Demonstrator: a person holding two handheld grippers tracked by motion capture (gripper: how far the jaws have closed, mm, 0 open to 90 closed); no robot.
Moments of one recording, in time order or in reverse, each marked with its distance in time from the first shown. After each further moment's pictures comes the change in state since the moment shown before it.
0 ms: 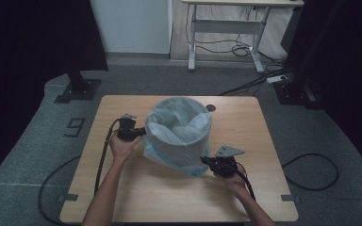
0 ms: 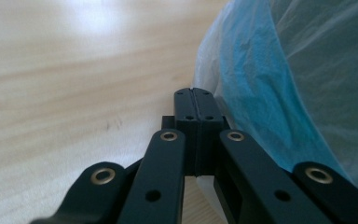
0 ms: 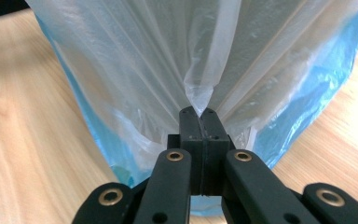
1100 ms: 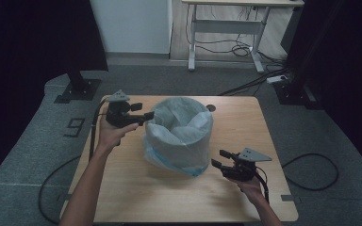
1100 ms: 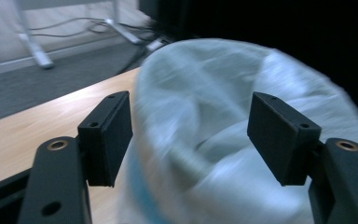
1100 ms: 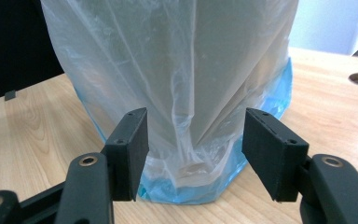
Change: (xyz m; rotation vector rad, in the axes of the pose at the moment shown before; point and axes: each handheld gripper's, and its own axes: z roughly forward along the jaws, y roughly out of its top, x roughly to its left) left arm -0.067 0.082 -0.110 -0.187 -0.183 0.263; right arm -0.012 -0.007 -0.060 -0.229 0.018 0.088
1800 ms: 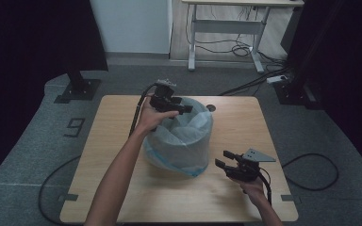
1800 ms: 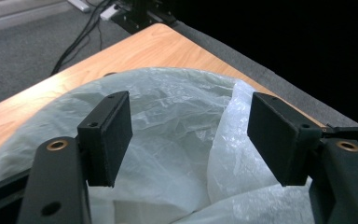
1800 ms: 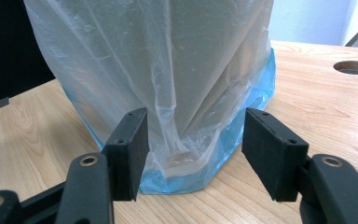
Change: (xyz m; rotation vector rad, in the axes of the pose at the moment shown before) left arm -0.027 0.049 0.112 0.164 -0.125 0.011; right arm -0.008 -0.007 -0.007 0.002 -0.022 0.050
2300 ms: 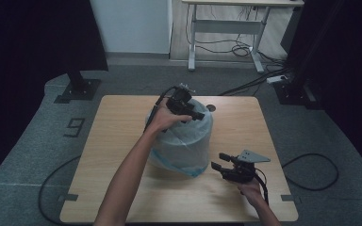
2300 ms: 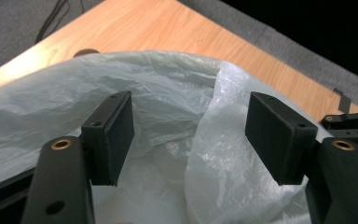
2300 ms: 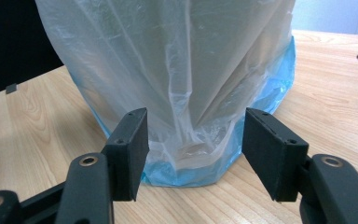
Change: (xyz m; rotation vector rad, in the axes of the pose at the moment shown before) left arm -0.017 0.010 0.049 0.183 -0.010 0.072; right arm 0.006 -0.004 0.010 0.046 0.037 -0.018
